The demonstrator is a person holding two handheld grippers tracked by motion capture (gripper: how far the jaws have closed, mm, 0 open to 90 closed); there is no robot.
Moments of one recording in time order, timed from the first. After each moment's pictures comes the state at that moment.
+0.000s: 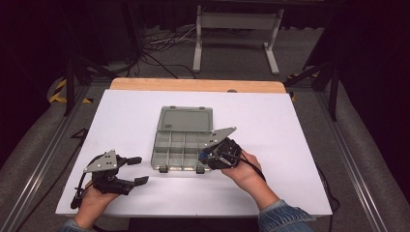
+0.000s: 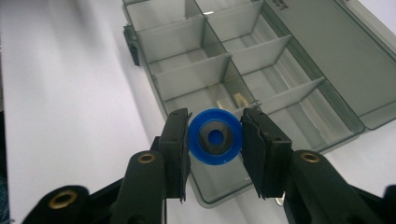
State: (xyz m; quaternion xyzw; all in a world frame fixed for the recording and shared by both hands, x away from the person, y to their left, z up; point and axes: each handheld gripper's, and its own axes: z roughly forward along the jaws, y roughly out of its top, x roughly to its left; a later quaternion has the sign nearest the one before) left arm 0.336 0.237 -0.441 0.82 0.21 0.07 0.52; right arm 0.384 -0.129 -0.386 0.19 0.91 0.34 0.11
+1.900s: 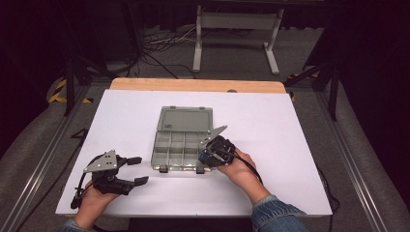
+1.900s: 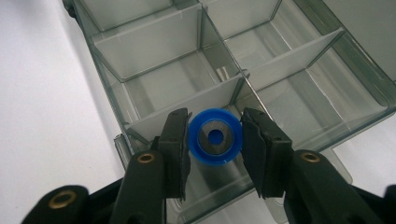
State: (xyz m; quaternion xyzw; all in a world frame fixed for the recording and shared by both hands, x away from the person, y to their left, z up) left arm 0.337 0.237 -0.441 0.82 0.21 0.07 0.53; right arm 0.410 -0.120 -0.420 0.23 0.93 0.29 0.09
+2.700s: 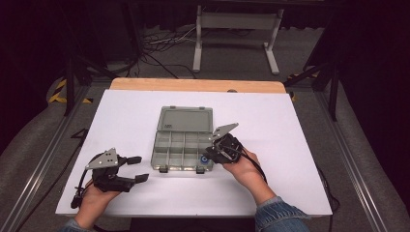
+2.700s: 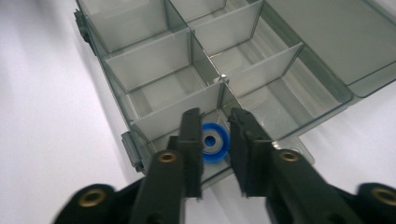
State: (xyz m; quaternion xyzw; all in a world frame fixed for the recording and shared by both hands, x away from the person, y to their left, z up) left arm 0.341 0.237 -0.438 0.82 0.24 0.06 0.52; right arm 0.404 -0.140 -0.404 0.24 0.91 0.33 0.10
